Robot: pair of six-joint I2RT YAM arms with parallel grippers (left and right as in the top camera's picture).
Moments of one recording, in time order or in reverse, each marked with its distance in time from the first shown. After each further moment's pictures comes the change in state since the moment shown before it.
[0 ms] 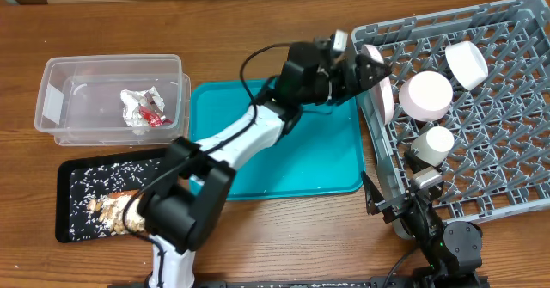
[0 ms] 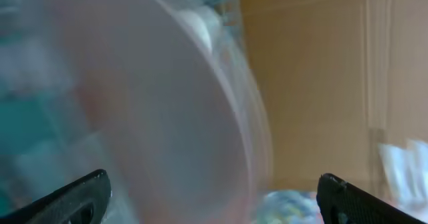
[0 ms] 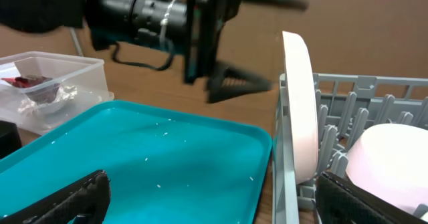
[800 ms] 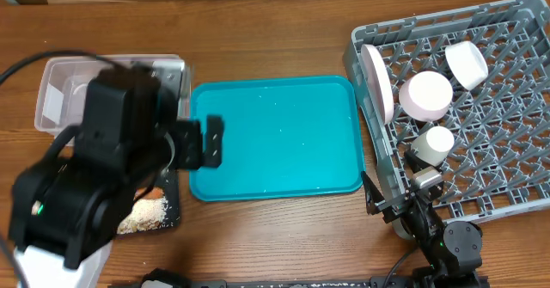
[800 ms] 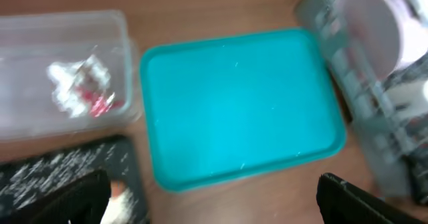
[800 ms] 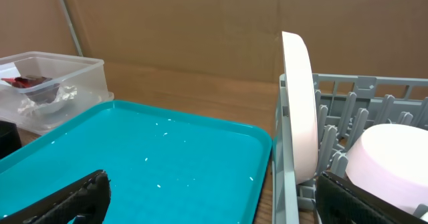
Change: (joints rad) left arm 0.254 -0.828 0.378 -1.708 -0.679 0.862; right arm 0.000 0.000 0.000 0.000 0.000 0.000
